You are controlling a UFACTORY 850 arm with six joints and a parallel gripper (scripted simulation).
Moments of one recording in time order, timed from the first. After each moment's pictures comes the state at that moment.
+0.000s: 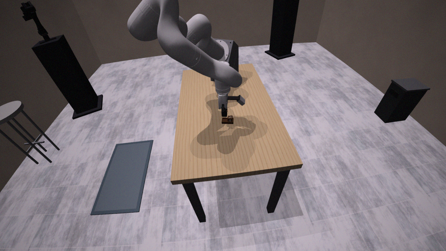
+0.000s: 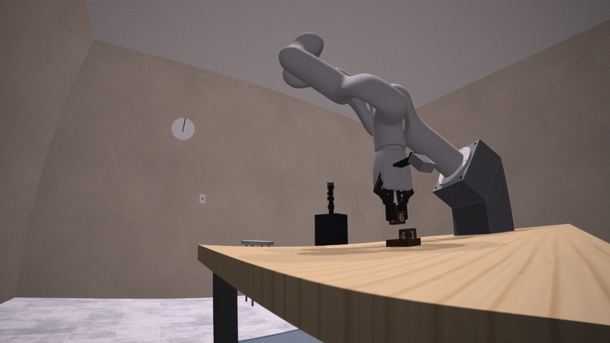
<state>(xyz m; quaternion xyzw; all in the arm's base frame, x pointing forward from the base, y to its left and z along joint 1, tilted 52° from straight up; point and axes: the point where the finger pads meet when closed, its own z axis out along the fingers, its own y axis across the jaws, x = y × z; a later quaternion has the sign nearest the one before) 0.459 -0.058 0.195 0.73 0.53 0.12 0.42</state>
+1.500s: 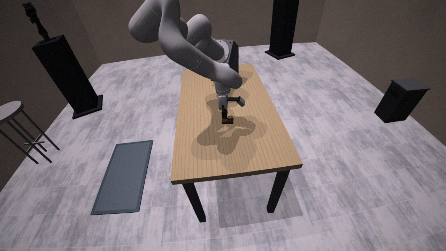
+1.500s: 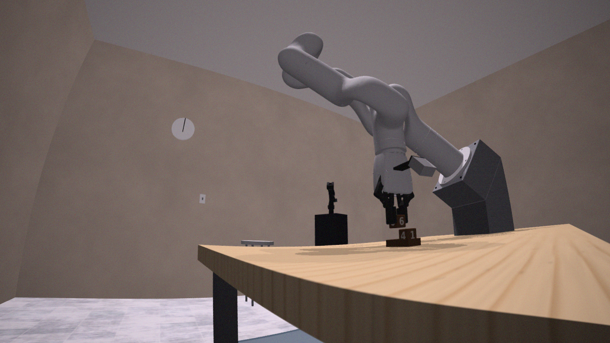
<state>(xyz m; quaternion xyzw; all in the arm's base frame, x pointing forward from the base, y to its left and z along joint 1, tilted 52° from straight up) 0.465 -0.062 0.190 0.72 0.53 0.12 0.42</state>
